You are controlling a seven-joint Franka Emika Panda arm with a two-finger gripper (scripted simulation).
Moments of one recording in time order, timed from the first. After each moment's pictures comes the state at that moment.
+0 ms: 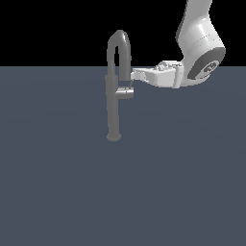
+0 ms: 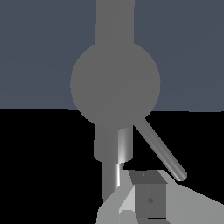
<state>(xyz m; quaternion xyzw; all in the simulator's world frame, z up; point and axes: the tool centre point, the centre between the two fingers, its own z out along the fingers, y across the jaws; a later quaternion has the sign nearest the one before) 0.037 -0.025 0.257 -0.56 0.43 0.55 0.44</state>
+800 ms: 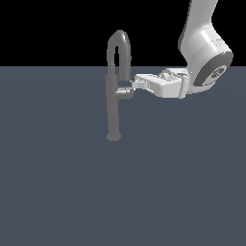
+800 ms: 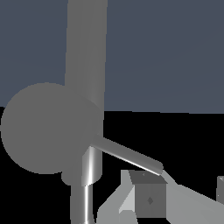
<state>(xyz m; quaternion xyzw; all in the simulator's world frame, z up) 0.005 -0.033 0.234 -0.57 0.42 0.55 0.44</state>
